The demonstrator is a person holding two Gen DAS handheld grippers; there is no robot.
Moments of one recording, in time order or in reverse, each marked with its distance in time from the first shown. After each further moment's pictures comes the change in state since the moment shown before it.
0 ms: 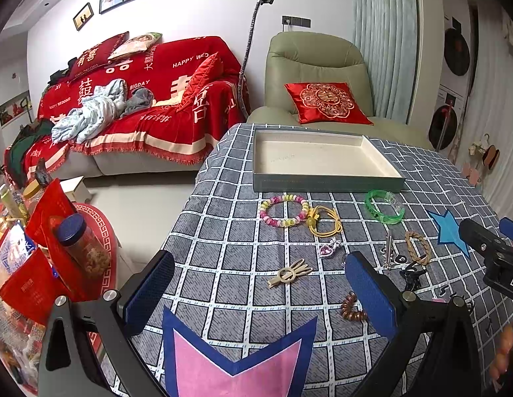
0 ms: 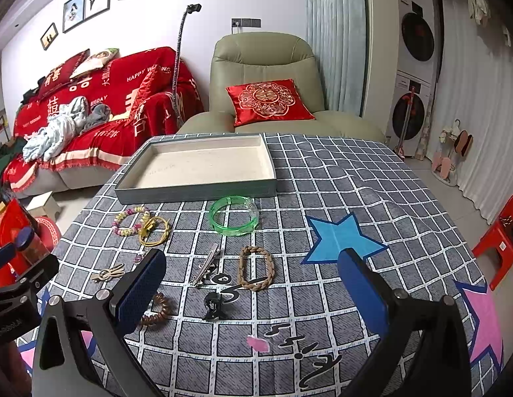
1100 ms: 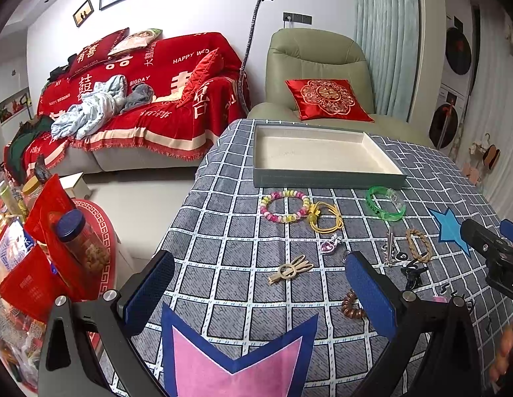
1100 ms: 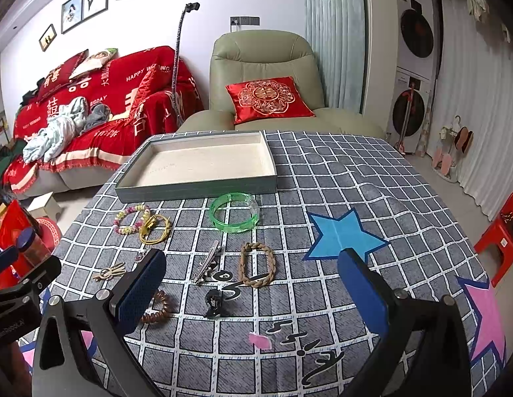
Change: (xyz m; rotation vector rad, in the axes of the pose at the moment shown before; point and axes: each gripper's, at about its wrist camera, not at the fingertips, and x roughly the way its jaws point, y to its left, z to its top) left arm 0.004 0.004 -0.006 -0.009 0.014 -0.002; right arm -0.001 0.000 0.001 0.005 0.000 0.003
